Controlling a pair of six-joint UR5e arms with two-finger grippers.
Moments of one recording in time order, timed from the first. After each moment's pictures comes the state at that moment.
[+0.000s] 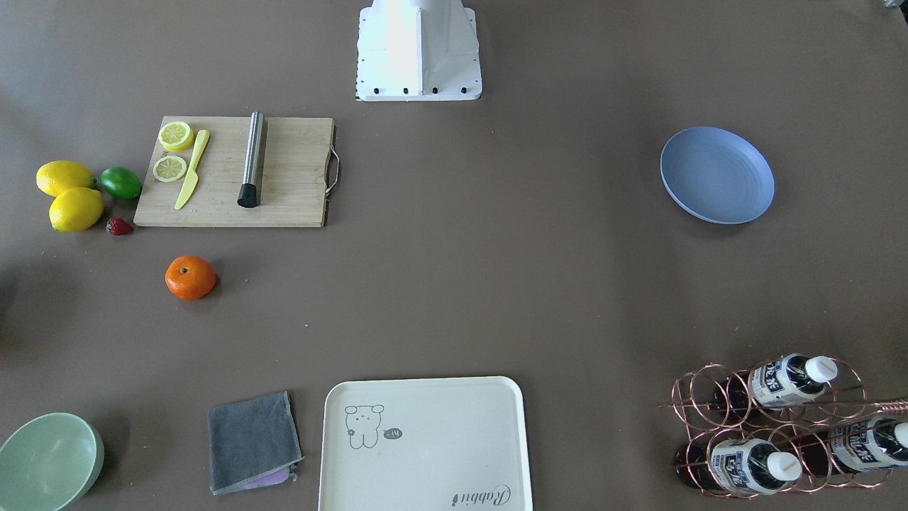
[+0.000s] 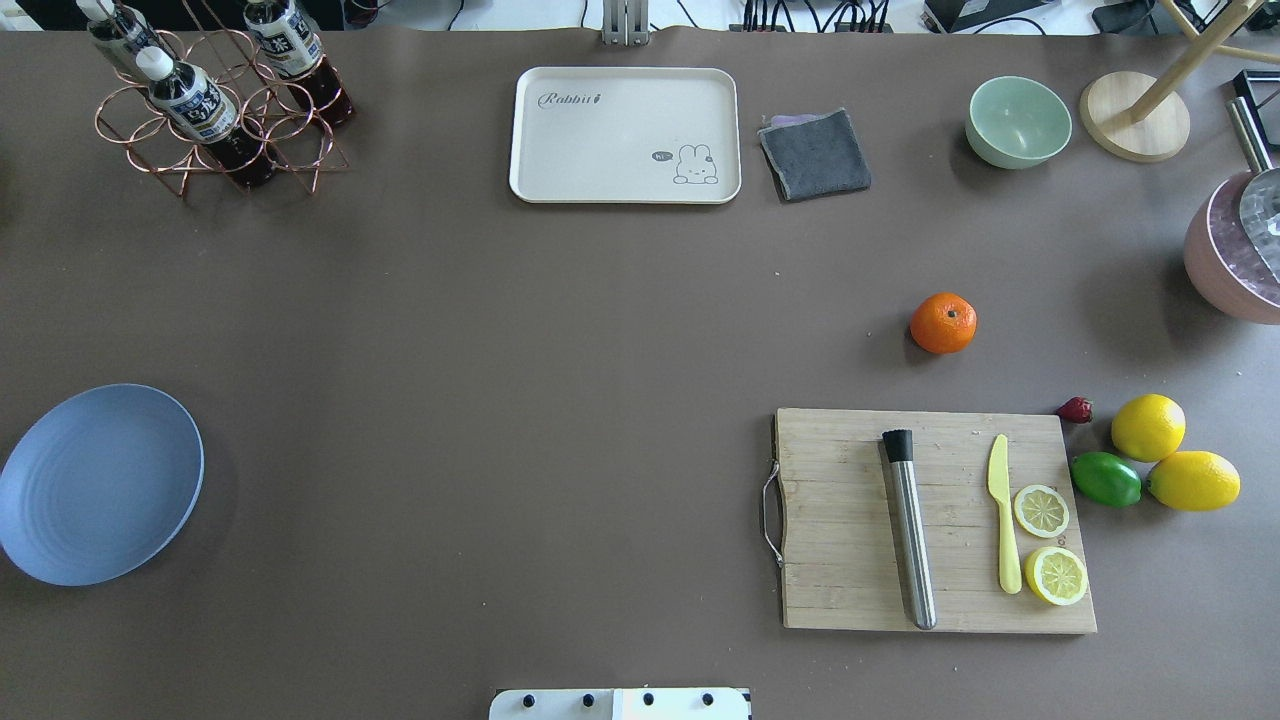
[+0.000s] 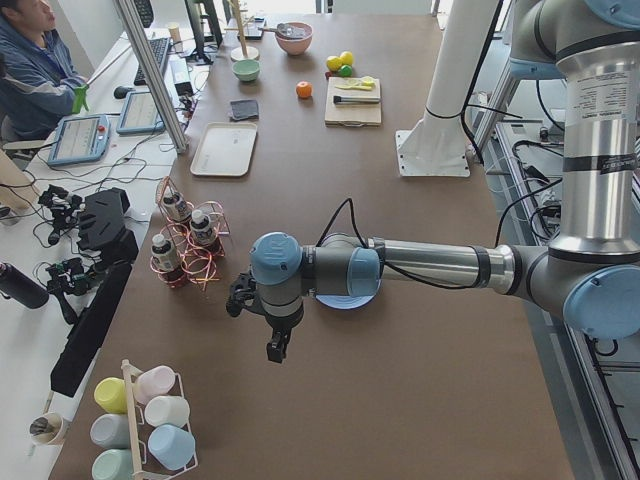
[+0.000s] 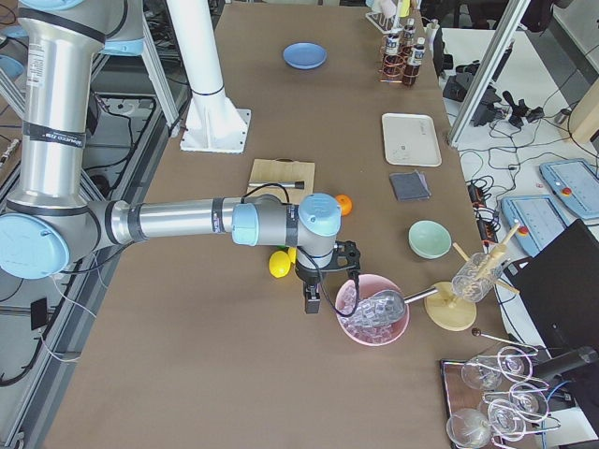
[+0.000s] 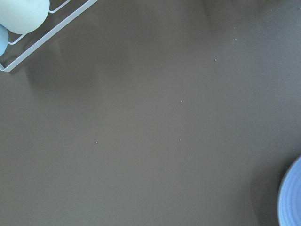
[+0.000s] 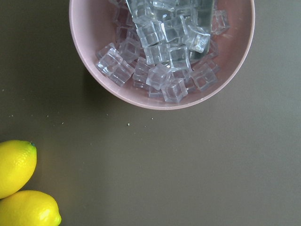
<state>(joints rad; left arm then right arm) -1.61 -1.50 -1.71 -1.51 -2.34 0.24 1.49 -1.74 1.84 -1.66 2.26 -0.06</state>
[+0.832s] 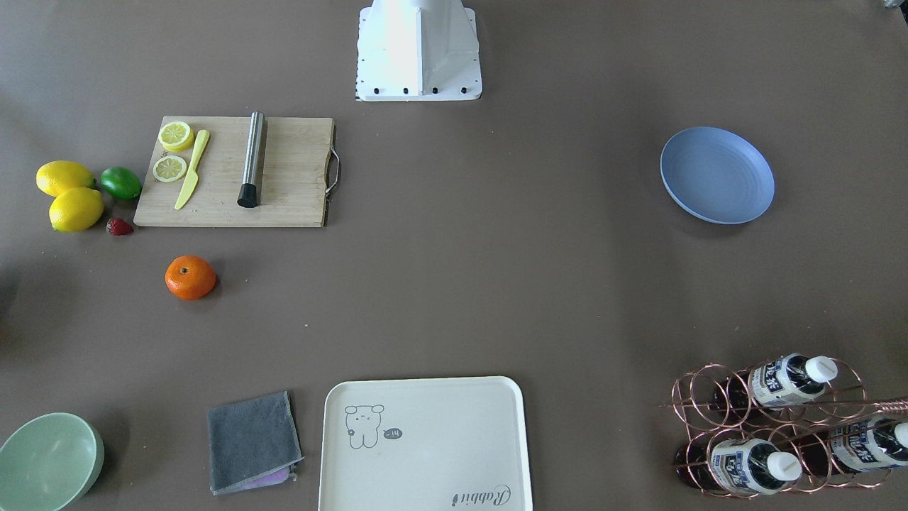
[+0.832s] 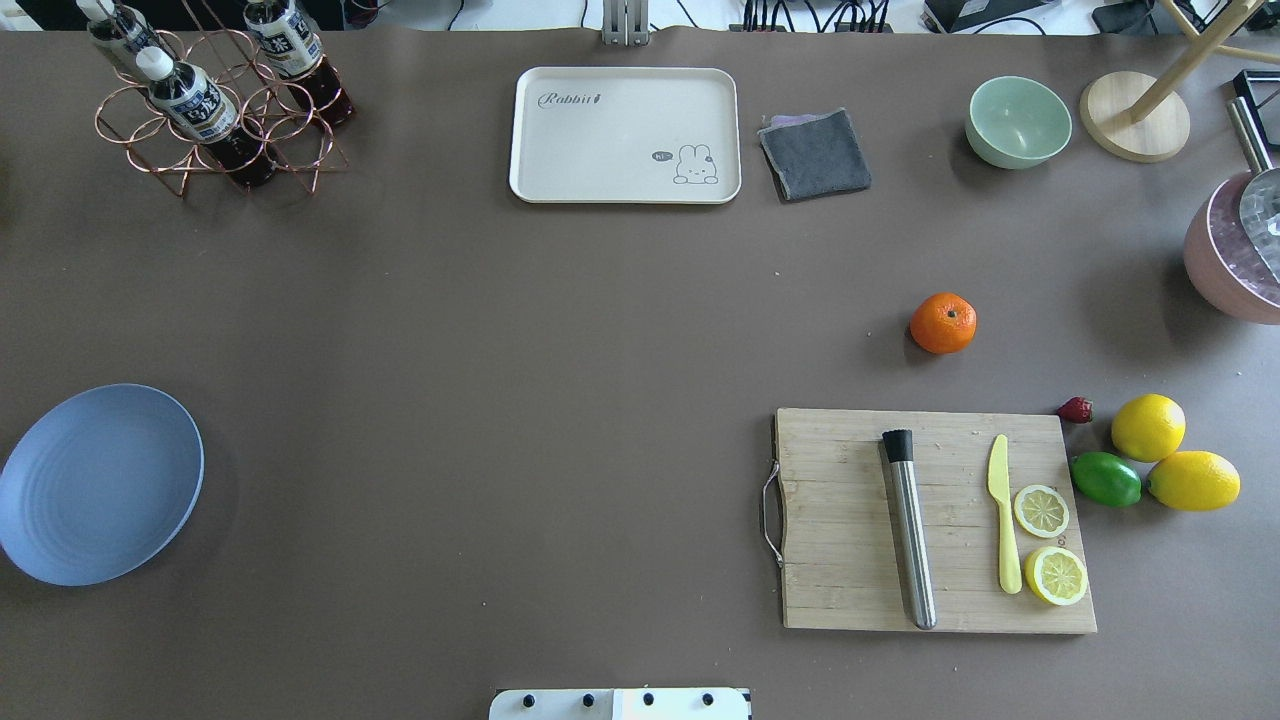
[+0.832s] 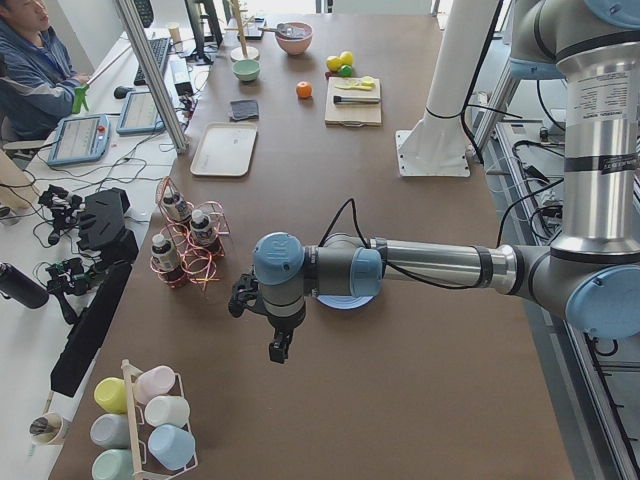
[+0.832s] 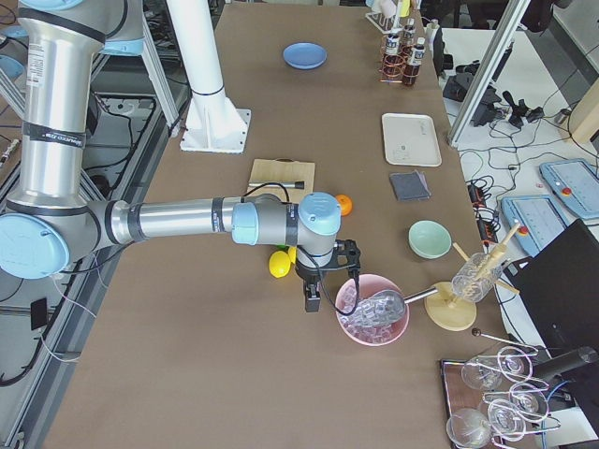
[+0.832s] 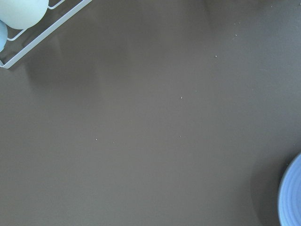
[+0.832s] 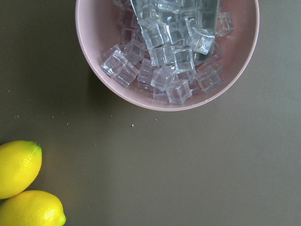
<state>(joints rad) -1.61 -1.49 -1.72 -1.52 -2.34 0.24 1.49 -1.74 1.85 -1.66 2.27 -0.06</state>
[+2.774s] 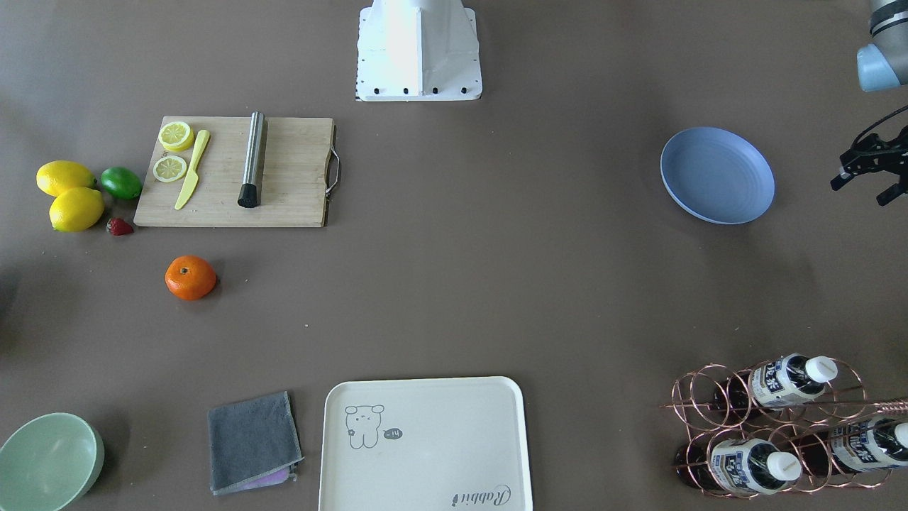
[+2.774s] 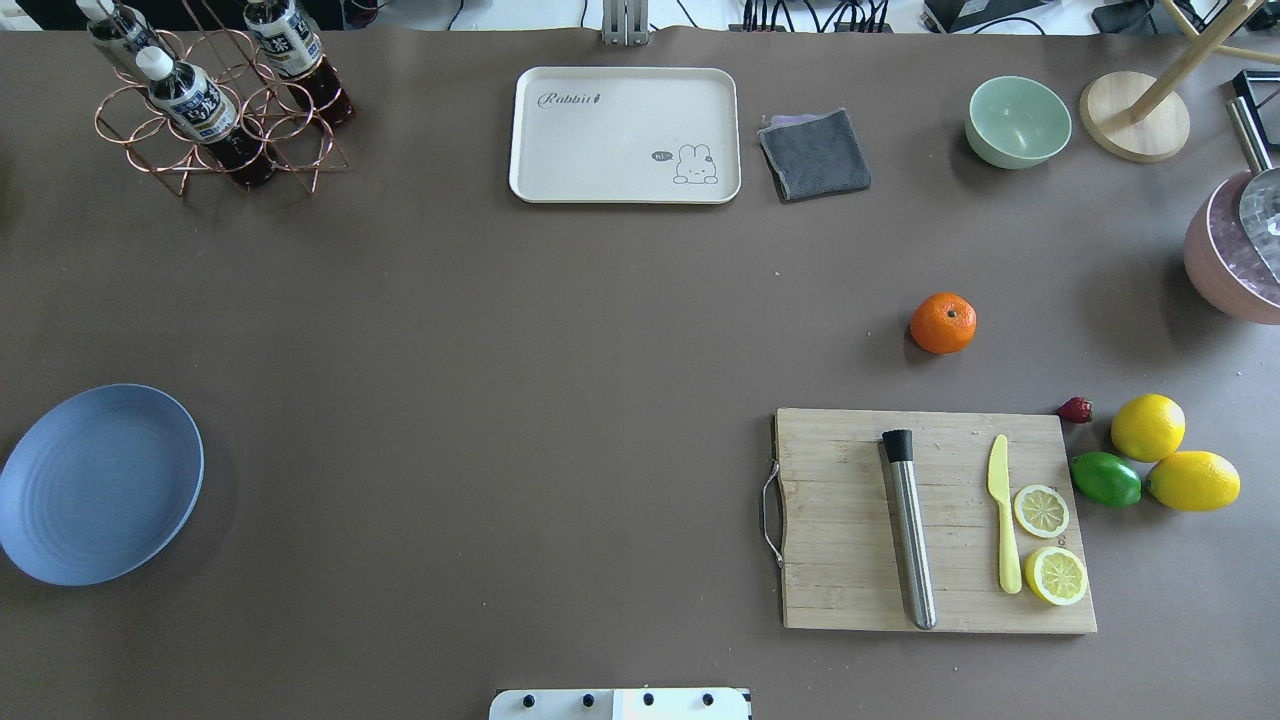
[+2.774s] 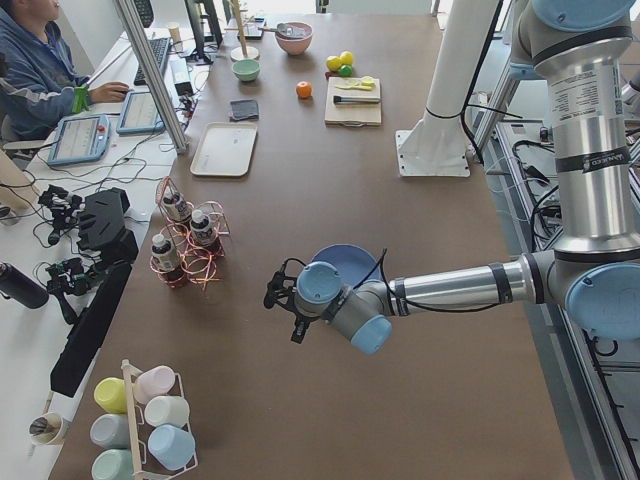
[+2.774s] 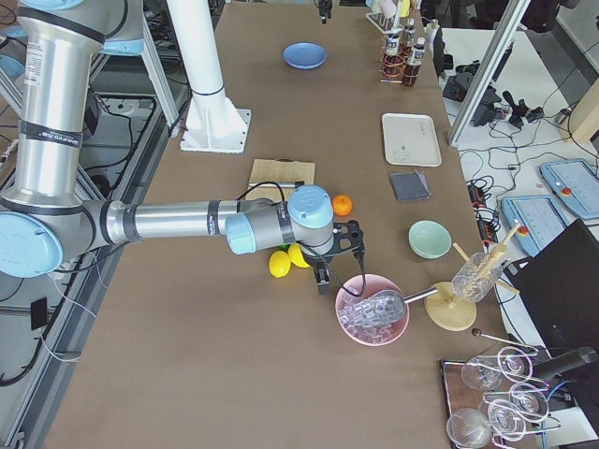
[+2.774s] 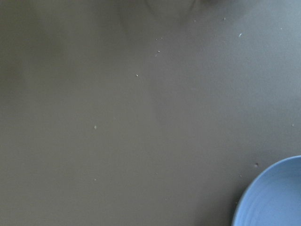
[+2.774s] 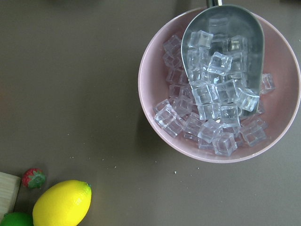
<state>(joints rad) -1.23 -1.36 -1.44 -2.62 -2.37 -0.49 1.49 -1.77 1.84 -1.36 2.38 0.08</state>
